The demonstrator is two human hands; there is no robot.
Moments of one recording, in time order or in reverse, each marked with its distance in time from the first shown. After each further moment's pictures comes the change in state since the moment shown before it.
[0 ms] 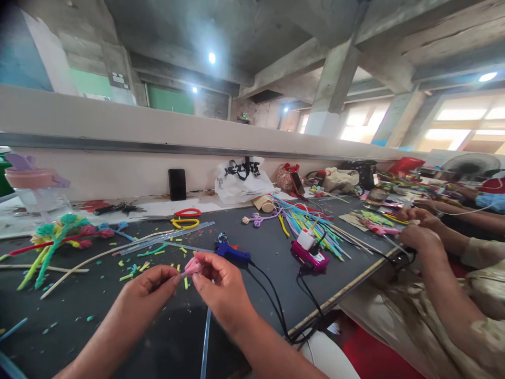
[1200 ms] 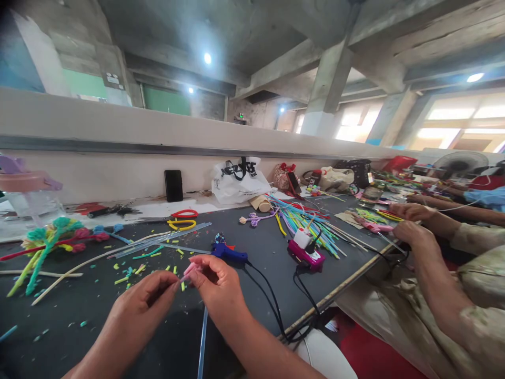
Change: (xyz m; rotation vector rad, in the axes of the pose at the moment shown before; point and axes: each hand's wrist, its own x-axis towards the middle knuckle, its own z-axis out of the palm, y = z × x) left_hand -0.010 0.000 0.001 0.335 0.038 0.255; right_hand 0.000 0.001 0.003 0.021 0.094 0.005
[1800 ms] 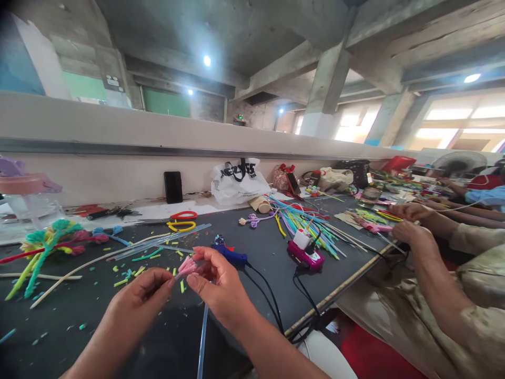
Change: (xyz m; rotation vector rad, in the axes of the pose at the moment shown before) left_hand 0.006 -0.005 0.000 -0.313 0.053 -0.145; right_hand 0.002 -0.009 -0.010 0.015 -0.150 -0.025
